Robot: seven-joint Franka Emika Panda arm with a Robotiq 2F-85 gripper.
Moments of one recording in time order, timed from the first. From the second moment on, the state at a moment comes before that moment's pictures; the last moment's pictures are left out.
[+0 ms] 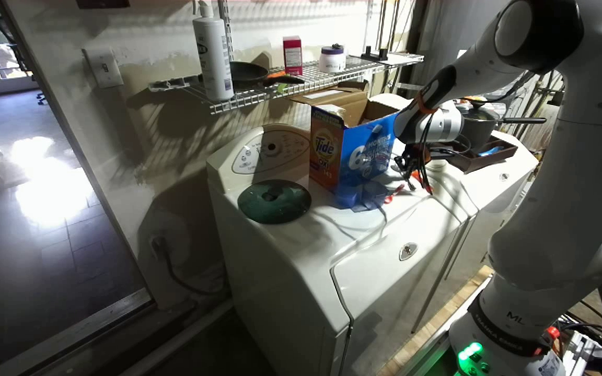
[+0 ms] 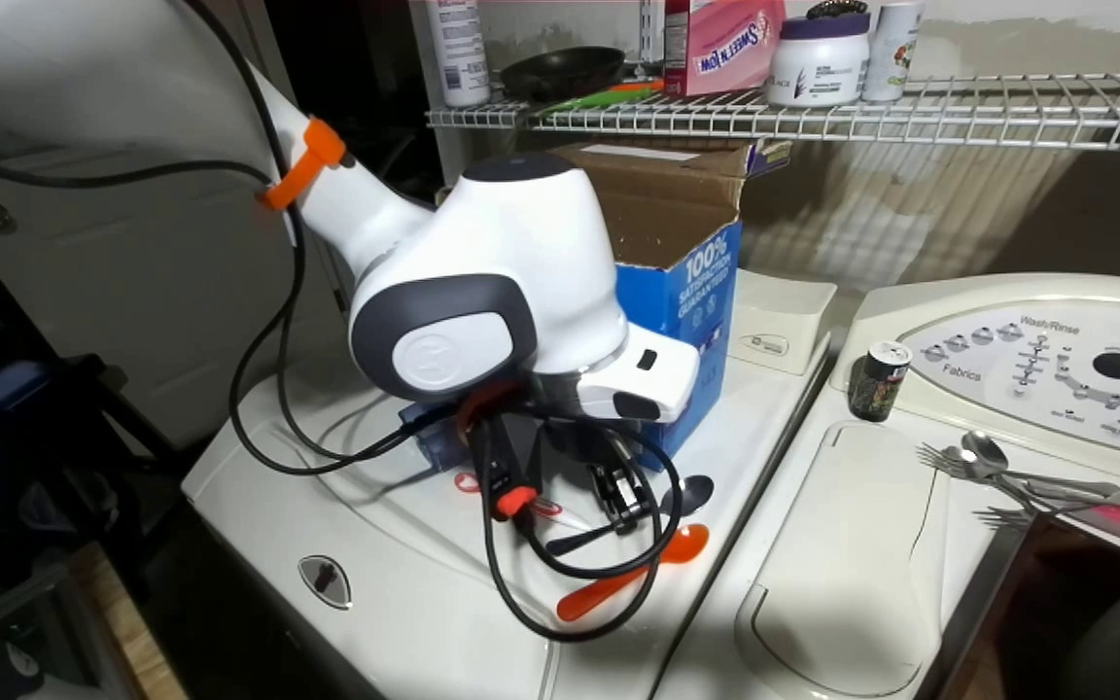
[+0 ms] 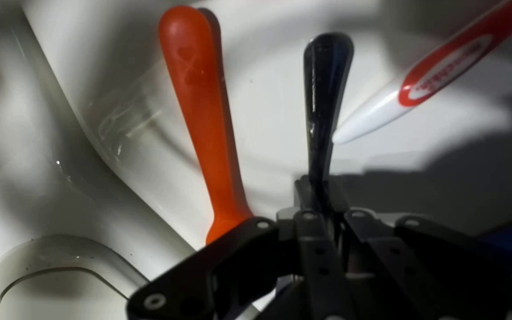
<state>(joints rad) -0.31 0.22 -0.30 -2.30 0.02 2.70 -0.04</state>
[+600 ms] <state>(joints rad) -0.31 0.14 -0.32 -2.27 -0.04 2.71 -0.06</state>
